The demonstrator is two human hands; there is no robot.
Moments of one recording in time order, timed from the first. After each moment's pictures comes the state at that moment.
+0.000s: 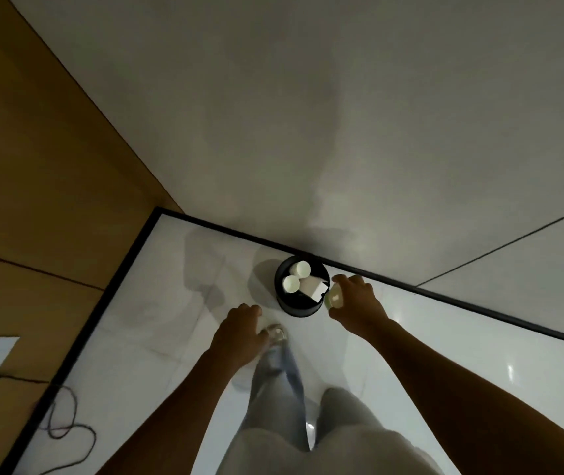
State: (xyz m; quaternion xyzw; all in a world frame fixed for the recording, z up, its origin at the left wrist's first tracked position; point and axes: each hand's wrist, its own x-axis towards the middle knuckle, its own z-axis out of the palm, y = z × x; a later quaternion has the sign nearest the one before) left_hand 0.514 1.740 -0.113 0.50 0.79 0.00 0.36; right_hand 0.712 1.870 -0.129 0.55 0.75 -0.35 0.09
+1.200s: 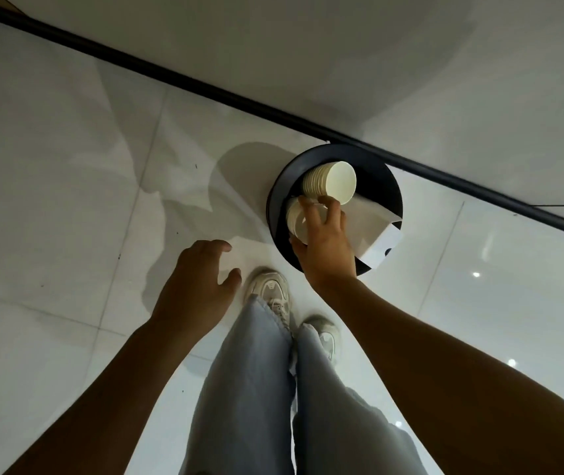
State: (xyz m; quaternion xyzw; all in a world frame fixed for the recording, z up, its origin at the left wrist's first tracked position) left_hand 0.404 1.847 -0.560 0.43 0.81 0.02 0.41; right_hand 0.565 1.939 -0.637 0.57 0.76 -0.31 0.07
